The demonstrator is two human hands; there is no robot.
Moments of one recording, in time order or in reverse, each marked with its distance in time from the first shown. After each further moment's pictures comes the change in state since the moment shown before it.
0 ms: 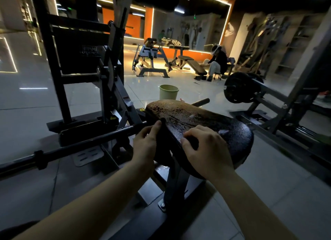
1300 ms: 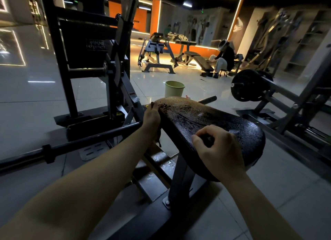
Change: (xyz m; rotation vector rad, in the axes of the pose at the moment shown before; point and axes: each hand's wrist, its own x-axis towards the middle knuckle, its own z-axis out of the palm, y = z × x) left_hand 0.097 0.023 0.022 0.210 0.051 0.048; right_hand 0.001 0.002 0.001 0.178 0.027 0.143
